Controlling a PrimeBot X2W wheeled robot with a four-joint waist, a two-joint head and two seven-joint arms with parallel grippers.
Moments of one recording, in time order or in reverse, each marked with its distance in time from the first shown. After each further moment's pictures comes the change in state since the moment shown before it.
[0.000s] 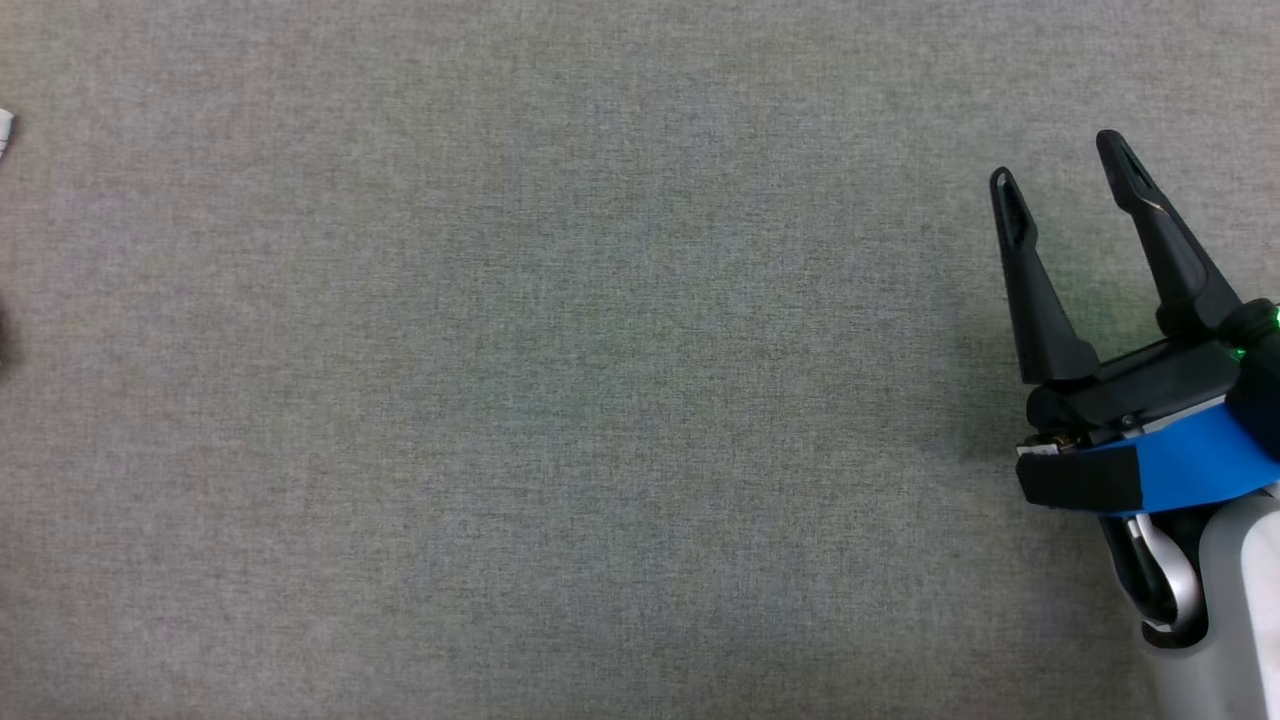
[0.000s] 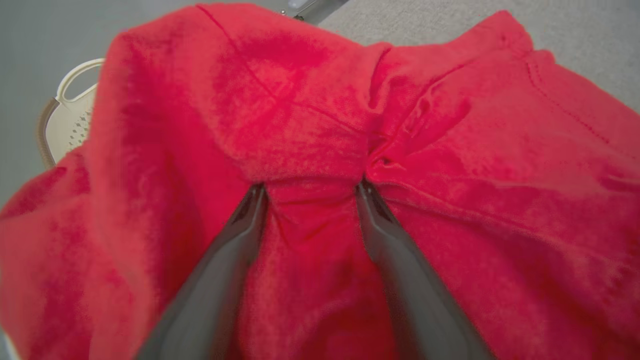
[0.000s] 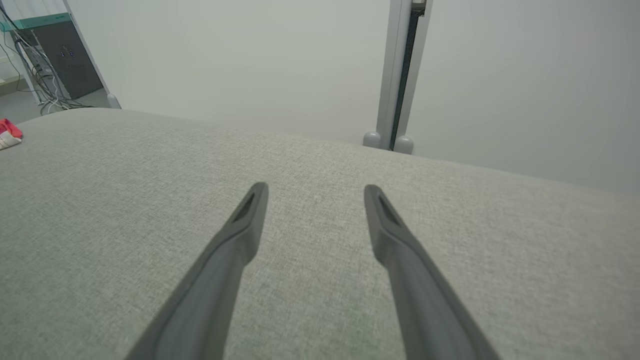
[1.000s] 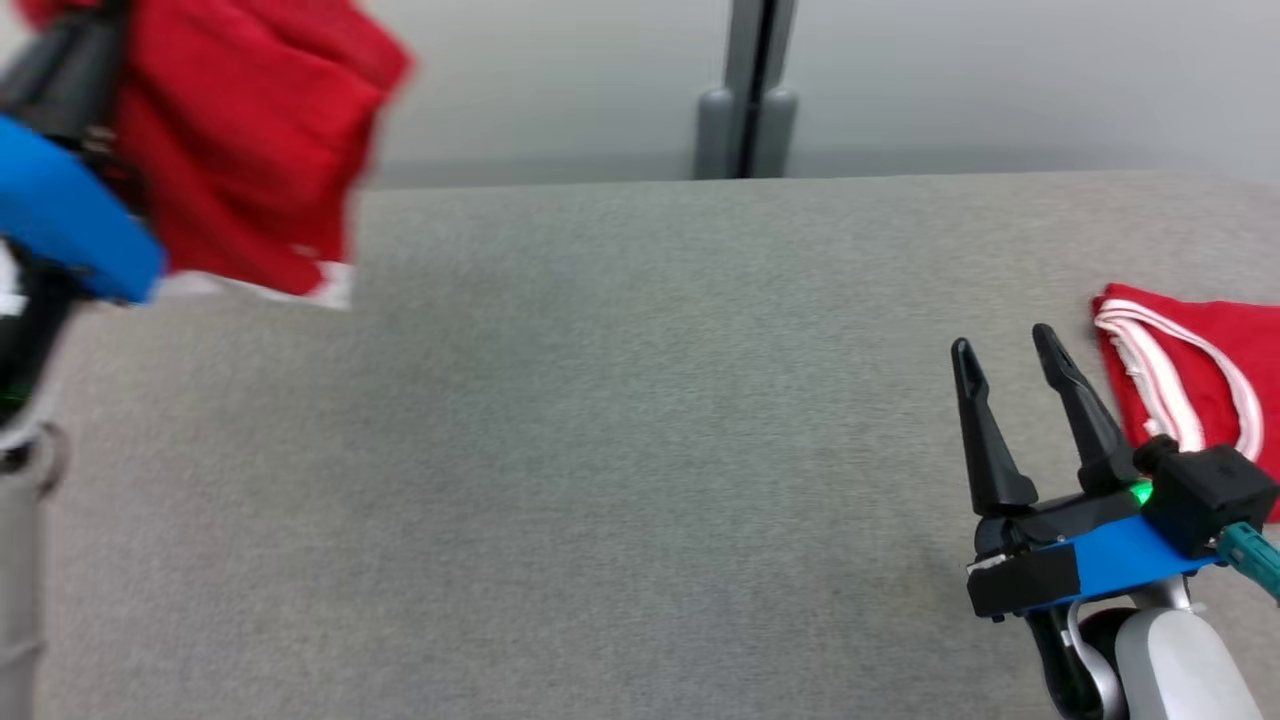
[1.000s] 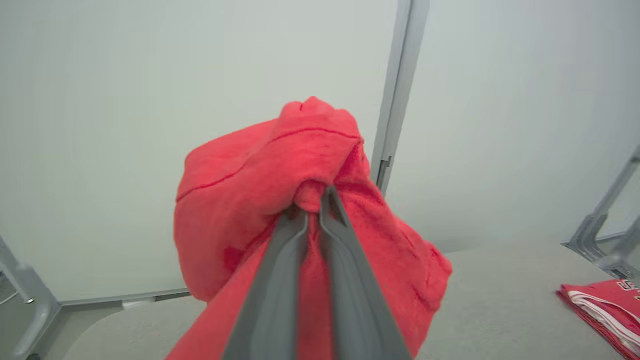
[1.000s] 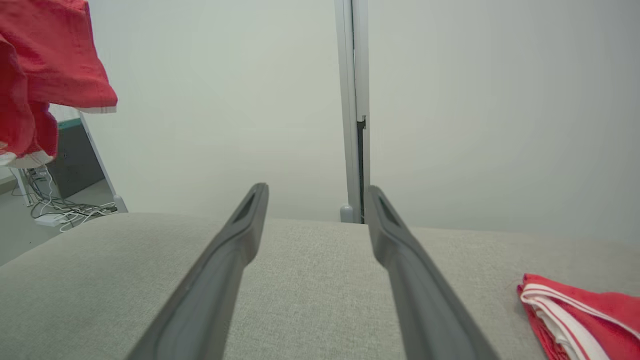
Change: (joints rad) left arm -0.128 -0.076 -0.330 -0.654 -0.035 -0.162 0.260; right arm 0.181 0.096 -0.033 0.209 0.072 0.000 -0.122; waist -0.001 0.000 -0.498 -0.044
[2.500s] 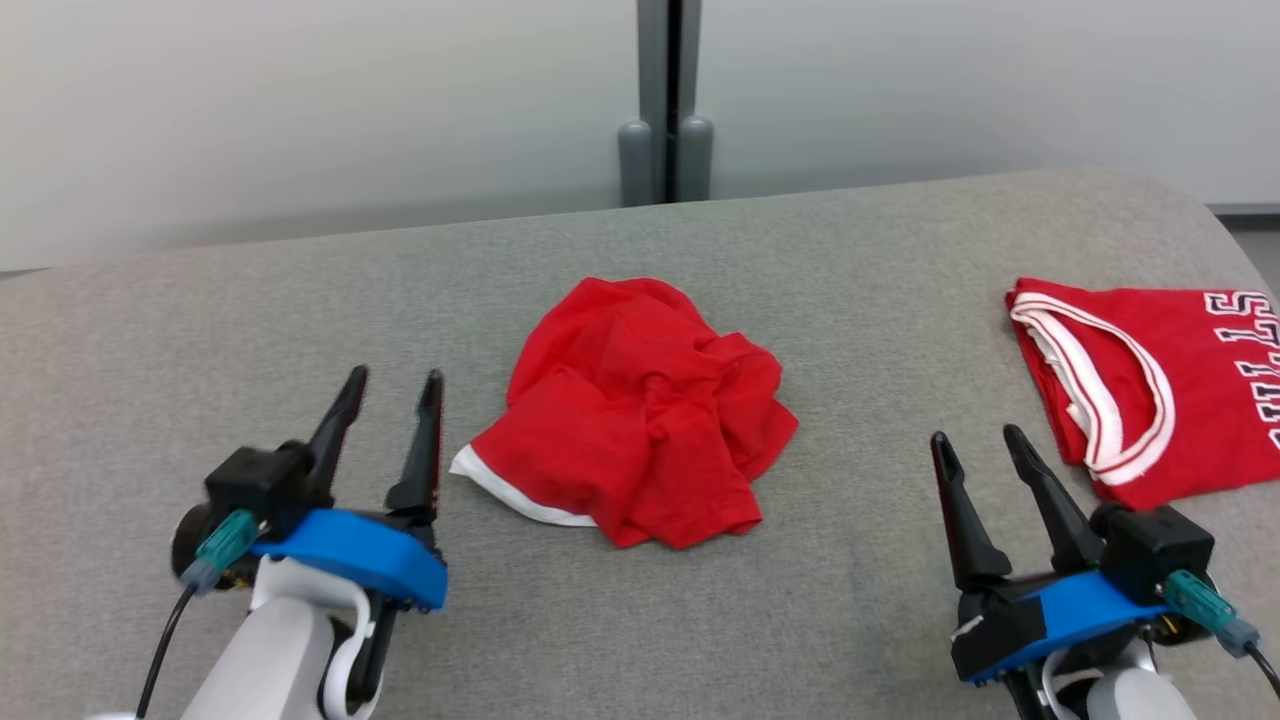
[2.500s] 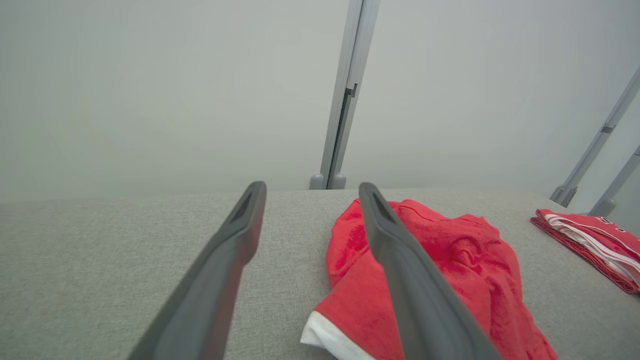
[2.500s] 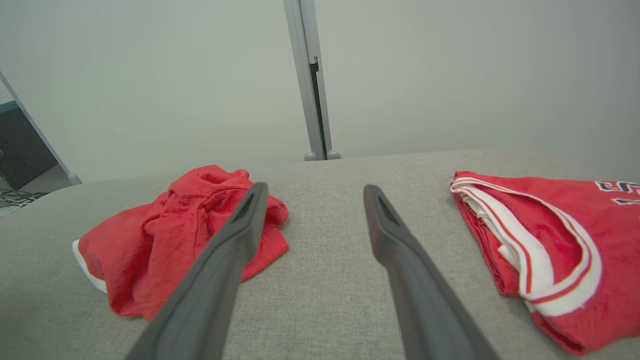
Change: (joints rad) left arm 0.346 -0.260 -0.290 0.431 0.162 0.035 -0.767; right arm 0.054 0.030 0.003 0.157 0.005 0.000 -0.012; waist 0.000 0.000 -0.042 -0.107
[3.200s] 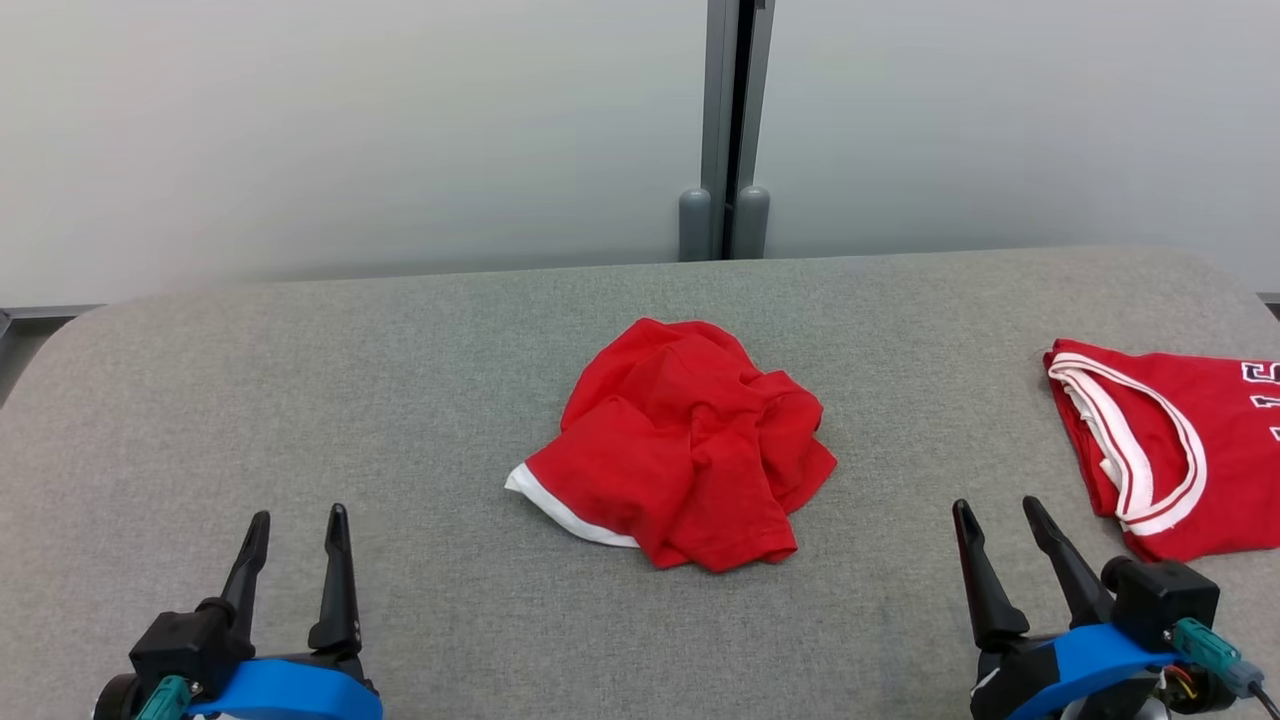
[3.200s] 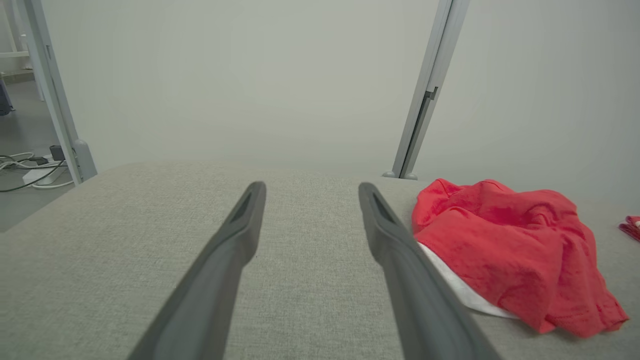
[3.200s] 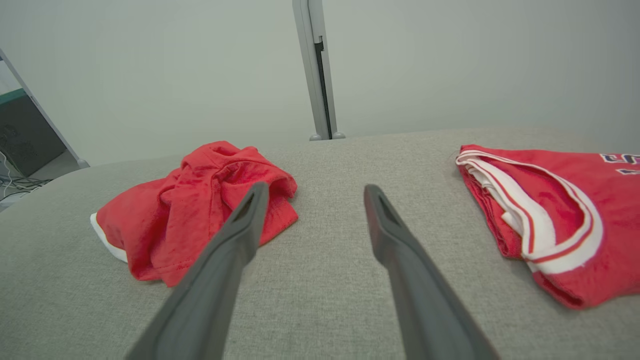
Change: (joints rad) left arm 0.314 -0.071 0.300 -0.116 0.194 -0.027 -0.038; right arm 0.089 0.004 -0.053 0.037 0.000 0.000 0.030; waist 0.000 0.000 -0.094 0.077
